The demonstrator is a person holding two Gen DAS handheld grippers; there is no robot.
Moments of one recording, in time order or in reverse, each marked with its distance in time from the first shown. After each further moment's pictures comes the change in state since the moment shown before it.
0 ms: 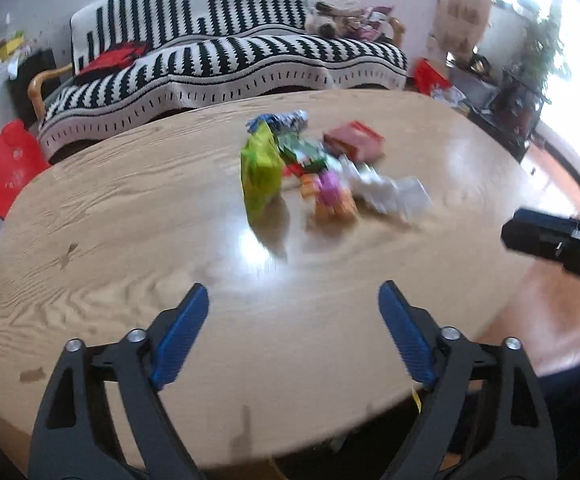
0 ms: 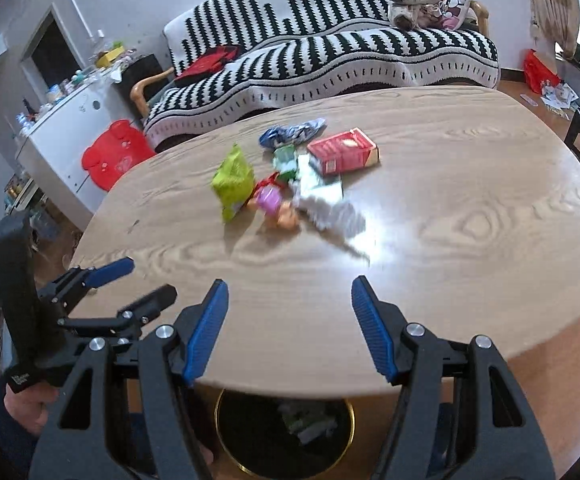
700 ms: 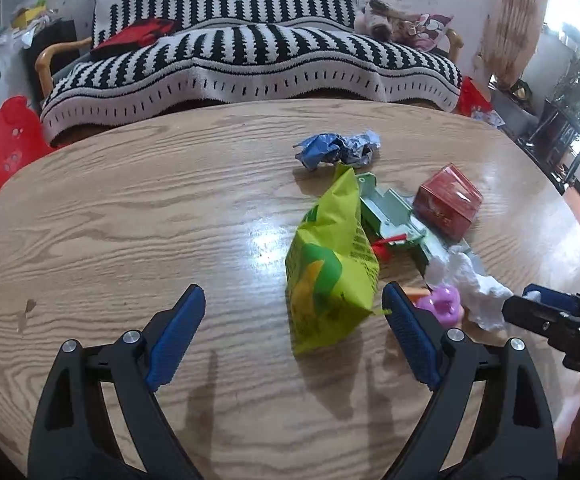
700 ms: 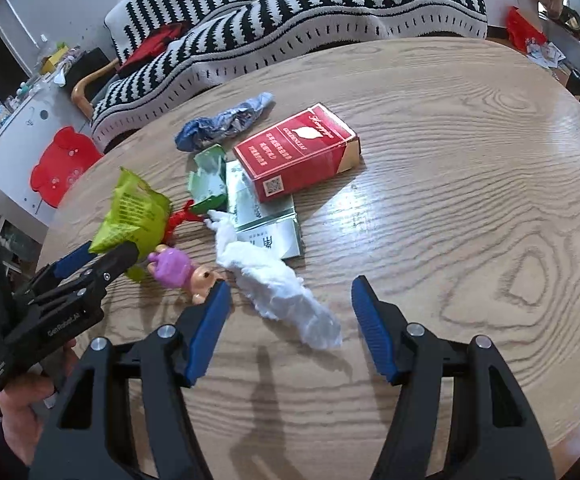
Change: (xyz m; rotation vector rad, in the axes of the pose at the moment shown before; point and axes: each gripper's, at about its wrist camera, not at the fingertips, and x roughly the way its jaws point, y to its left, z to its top) left arm 0.120 0.040 0.071 -0.116 -0.009 0.074; right arm 0.130 -0.041 0.050 0.113 0.122 -0.062
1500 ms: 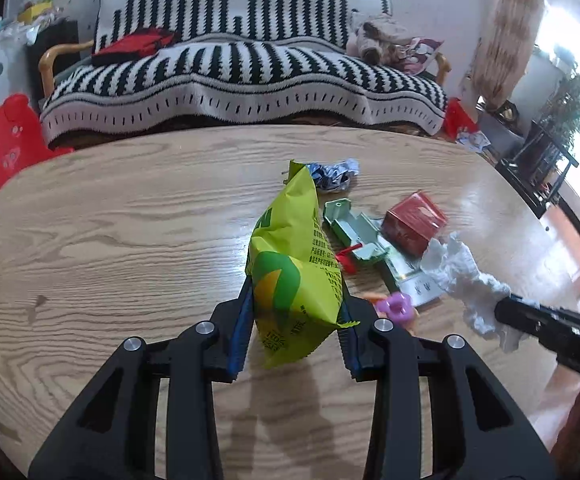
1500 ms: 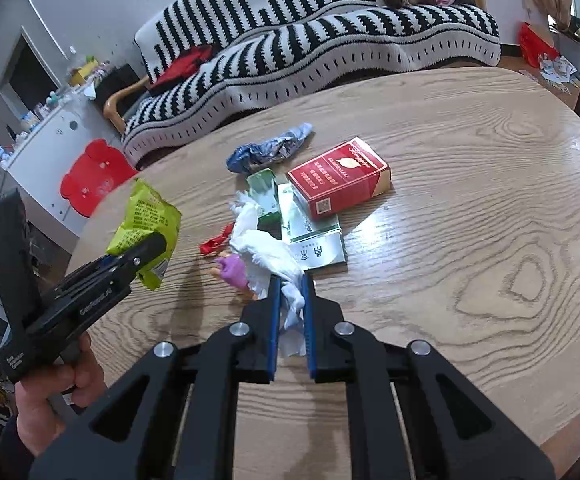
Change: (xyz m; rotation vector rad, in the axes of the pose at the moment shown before) left arm -0.053 0.003 0.000 -0.028 -0.052 -0.067; right arm -0.059 0.019 -0.014 -0.028 -0.102 0.101
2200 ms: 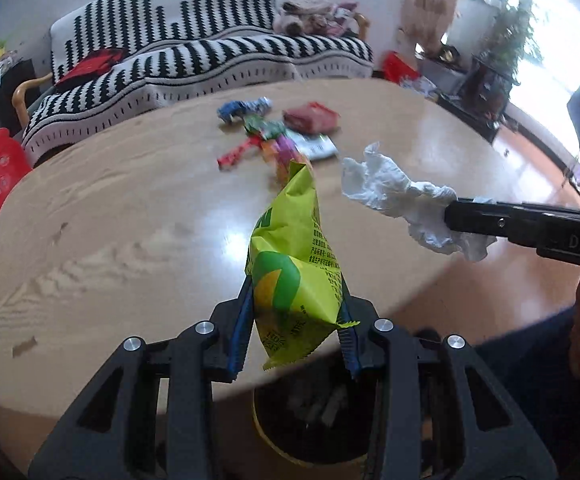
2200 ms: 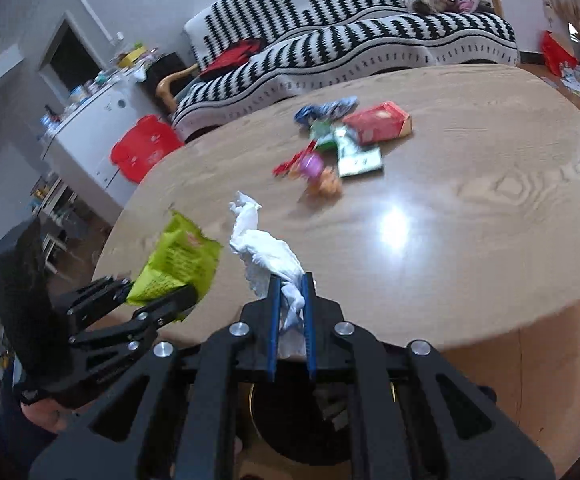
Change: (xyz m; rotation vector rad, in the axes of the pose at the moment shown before) left arm -0.127 -0.043 -0.144 0.245 0.071 -0.092; right arm -0.105 0.036 -0.134 -0.109 0.008 0.098
